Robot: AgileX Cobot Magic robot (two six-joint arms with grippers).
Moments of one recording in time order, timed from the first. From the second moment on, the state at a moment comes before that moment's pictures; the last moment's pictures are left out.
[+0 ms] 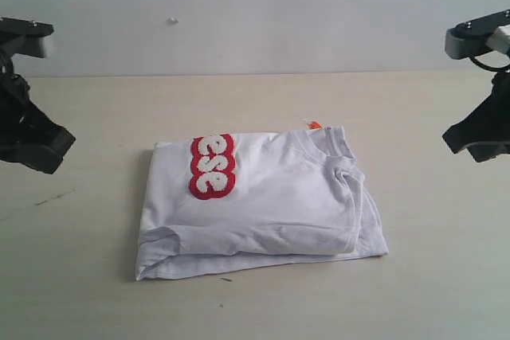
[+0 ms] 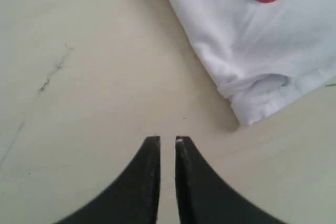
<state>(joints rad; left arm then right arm) -0.26 1.48 -1.06 -0.17 0.92 0.29 -0.04 1.44 -0.98 0.05 0.84 -0.28</state>
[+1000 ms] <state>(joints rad) -0.26 0.97 -0.82 -0.21 0.84 0.21 -0.04 1.29 -0.94 0.12 0.84 -0.15</state>
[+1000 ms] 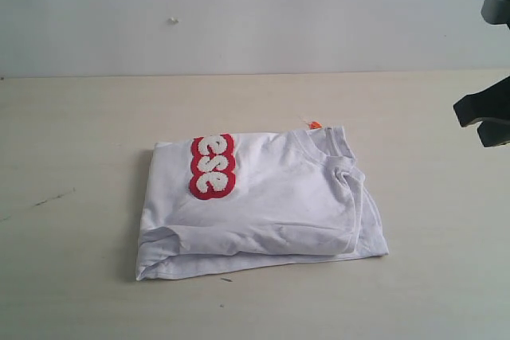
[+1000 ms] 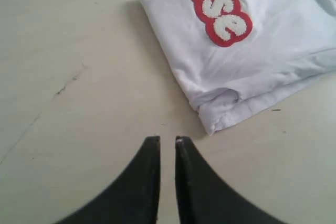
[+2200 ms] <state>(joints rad) -0.25 0.44 -0.39 -0.21 0.03 0.28 -0.04 1.29 -0.94 0.14 0.84 -0.14</state>
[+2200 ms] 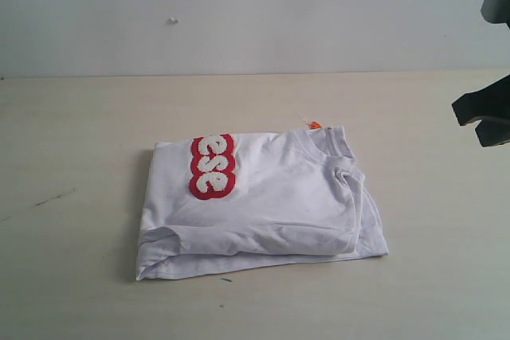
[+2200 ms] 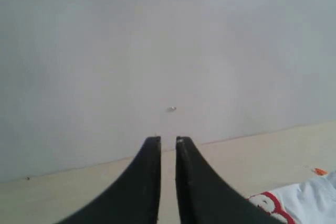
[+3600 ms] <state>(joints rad) -0.02 0.04 -0.03 -0.29 0.16 0.28 -0.04 1.29 -0.94 0.15 0.84 -0.14</state>
